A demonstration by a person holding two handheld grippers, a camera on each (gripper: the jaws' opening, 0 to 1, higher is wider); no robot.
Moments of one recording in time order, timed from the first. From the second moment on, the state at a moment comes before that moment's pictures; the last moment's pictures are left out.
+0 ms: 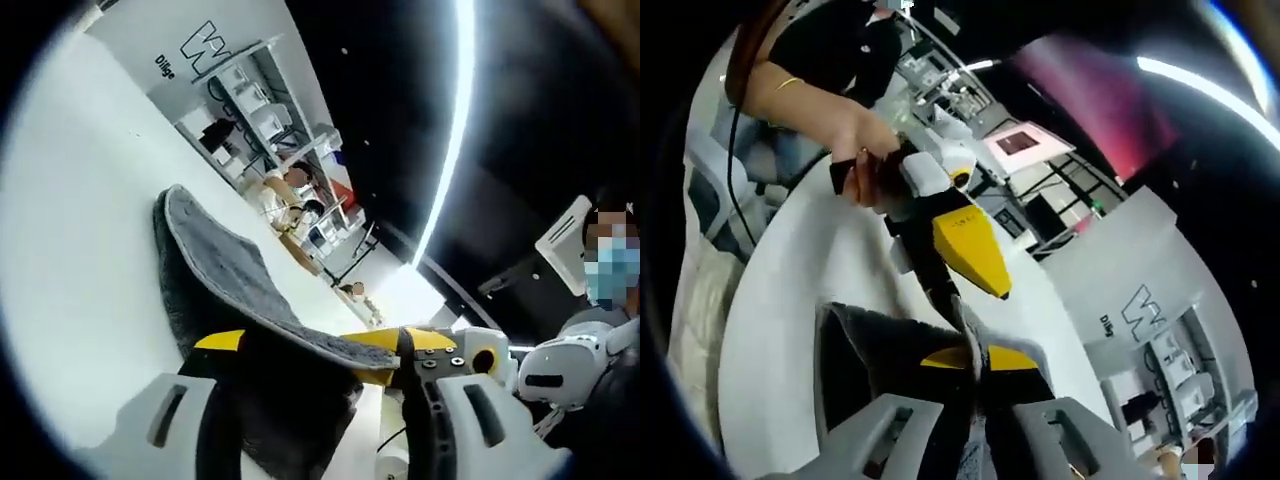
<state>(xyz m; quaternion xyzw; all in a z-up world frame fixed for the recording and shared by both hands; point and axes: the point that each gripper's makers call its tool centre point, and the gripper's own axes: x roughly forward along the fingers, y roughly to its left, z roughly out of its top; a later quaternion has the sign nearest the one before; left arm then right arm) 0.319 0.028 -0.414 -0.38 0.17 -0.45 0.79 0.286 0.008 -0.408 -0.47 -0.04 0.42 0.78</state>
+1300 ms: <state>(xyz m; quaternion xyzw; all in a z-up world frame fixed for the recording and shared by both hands) 0.435 0.038 -0.449 -0.29 0.21 -0.40 0.84 0.276 0.014 -0.409 -0.49 -0.05 0.43 0.76</state>
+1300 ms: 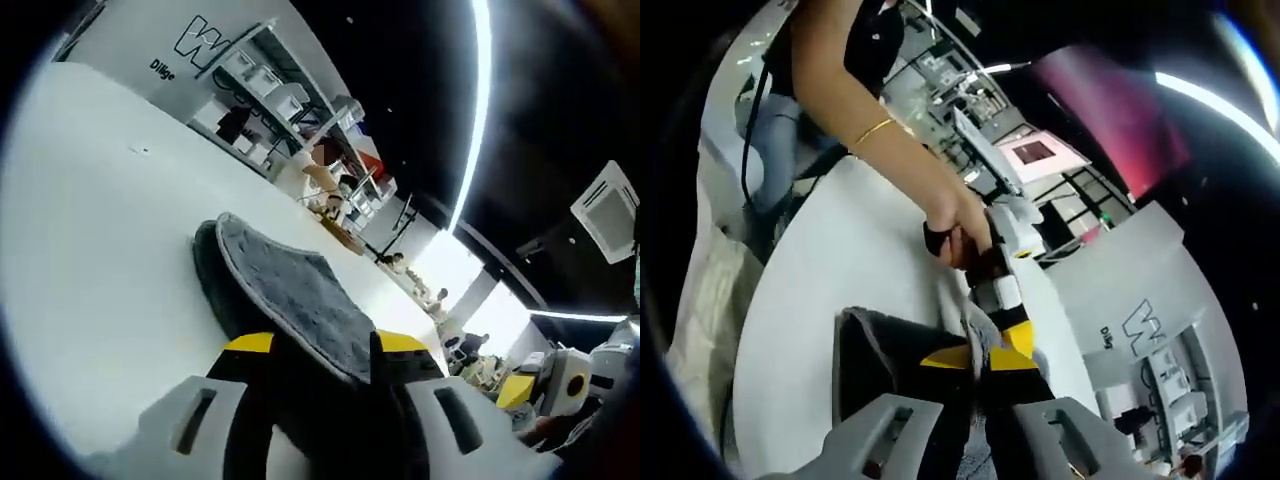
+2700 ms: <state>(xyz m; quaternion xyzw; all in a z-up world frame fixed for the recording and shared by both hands) 0.516 0.033 -0.452 -0.24 0.21 -0.36 0.88 0.275 0.011 -0.403 -0.47 -0.05 0.43 0.76</state>
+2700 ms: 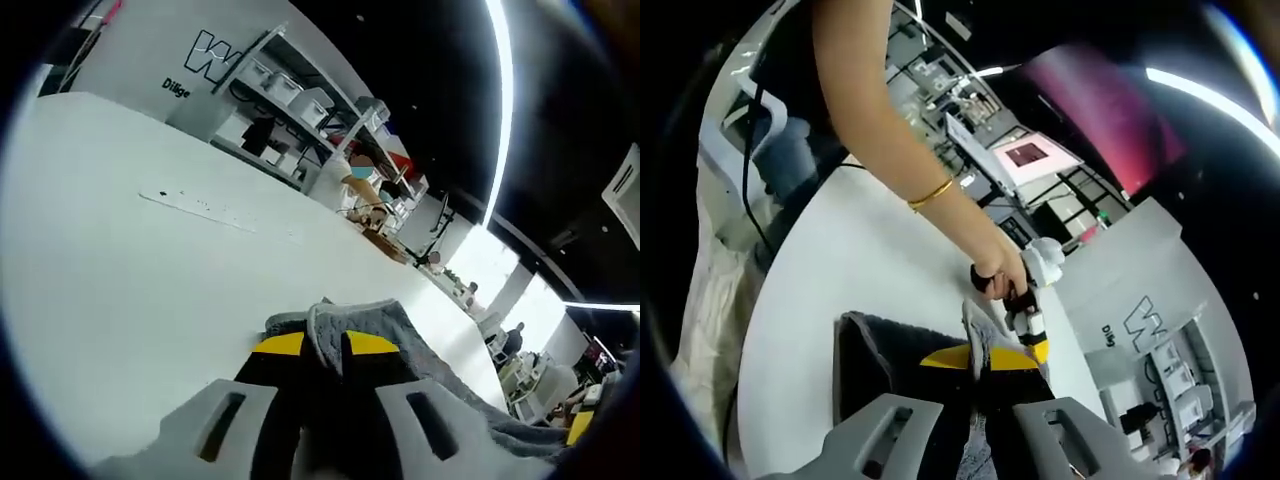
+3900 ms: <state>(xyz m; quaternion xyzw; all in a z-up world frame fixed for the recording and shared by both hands) 0.531 -0.006 -0.374 -0.23 0.15 -0.39 0.88 0.291 -0.049 -0.362 -0.46 -0.06 0.37 0.81</state>
